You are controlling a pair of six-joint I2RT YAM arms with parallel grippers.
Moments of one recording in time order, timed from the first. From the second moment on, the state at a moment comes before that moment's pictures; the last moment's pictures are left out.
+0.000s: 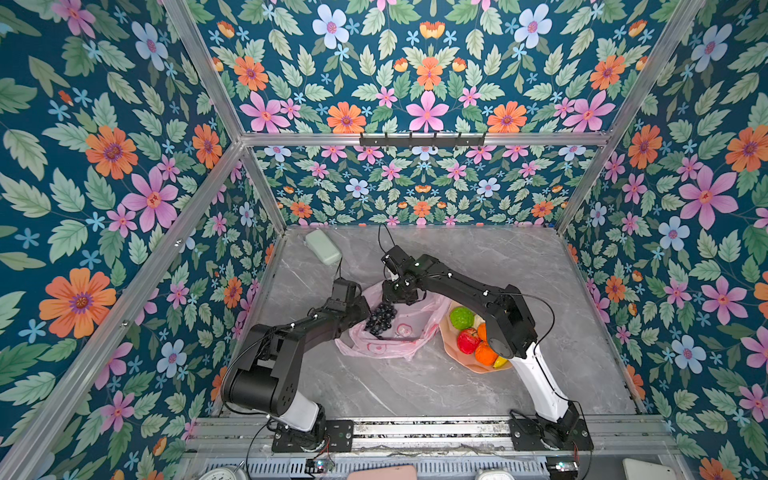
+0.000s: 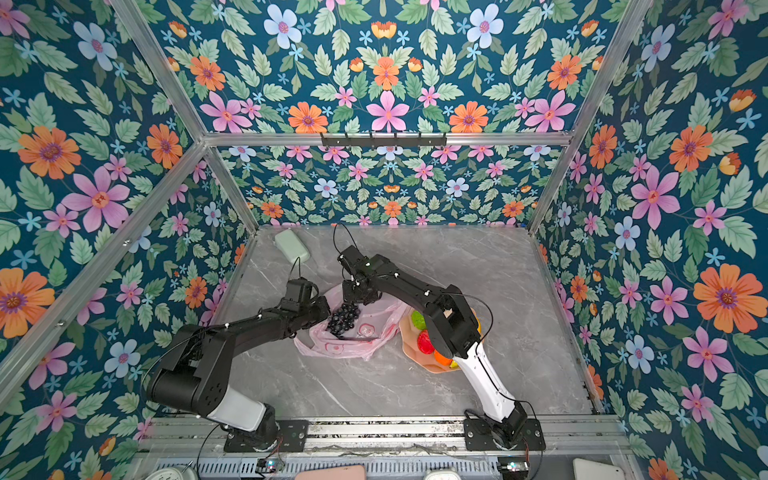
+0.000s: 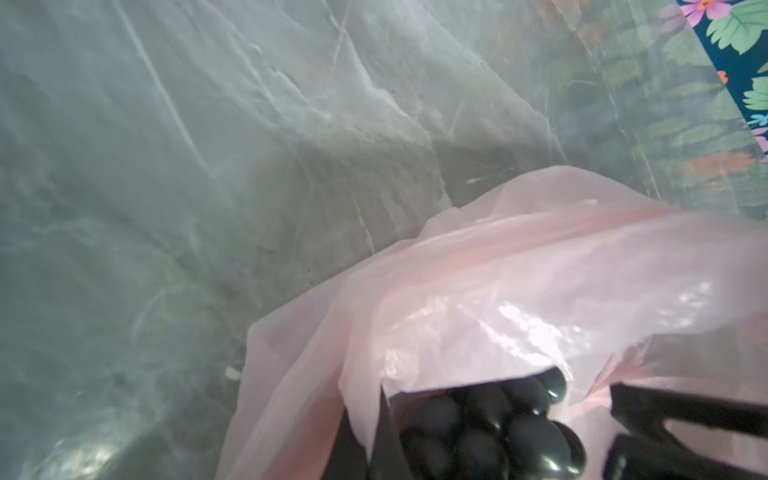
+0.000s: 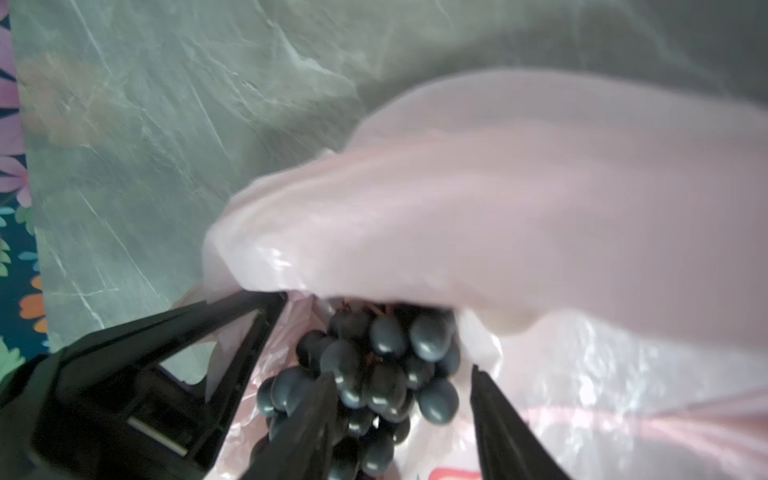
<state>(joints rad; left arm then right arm) -0.30 1.52 0.65 0.01 0.06 -0.70 0.81 2.29 2.00 -0.83 -0.13 0.67</state>
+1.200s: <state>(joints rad) -0.39 1.47 0.55 0.09 -0.01 -0.84 0.85 2.32 1.79 -0.43 -0.35 0.99</state>
